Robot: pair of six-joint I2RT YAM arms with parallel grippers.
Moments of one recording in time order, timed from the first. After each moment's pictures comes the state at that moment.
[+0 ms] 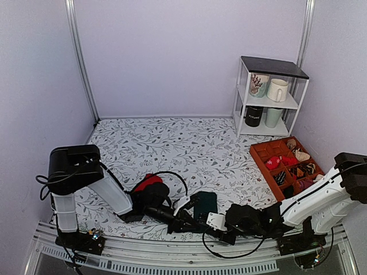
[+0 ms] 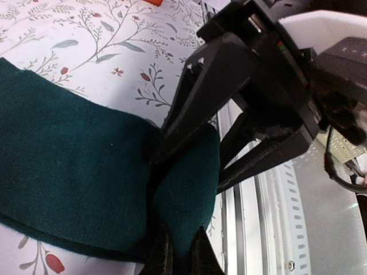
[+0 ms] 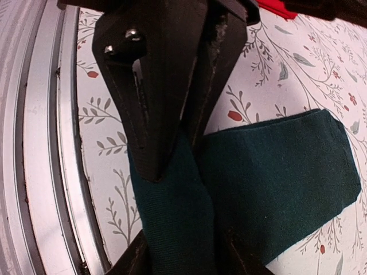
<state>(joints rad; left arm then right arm) -1.13 1.99 0.60 0.85 0.58 -0.30 1.40 1.51 0.44 0.29 0.21 -0.03</state>
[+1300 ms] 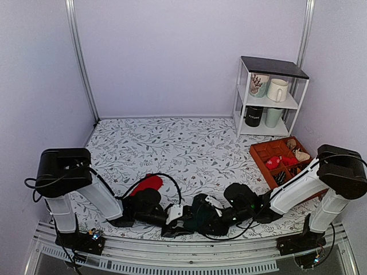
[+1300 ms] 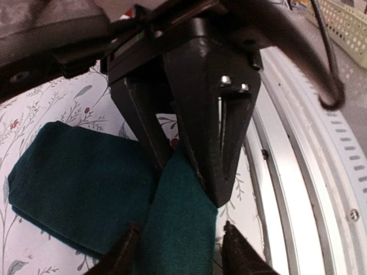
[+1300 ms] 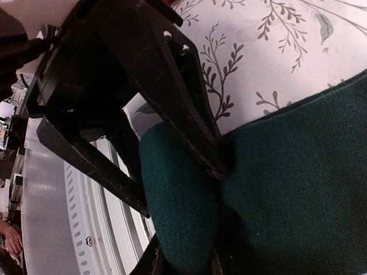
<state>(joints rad) -1.19 1.89 0.48 0.93 0.36 0.19 1.15 1.68 0.49 0.47 -0.42 0.46</state>
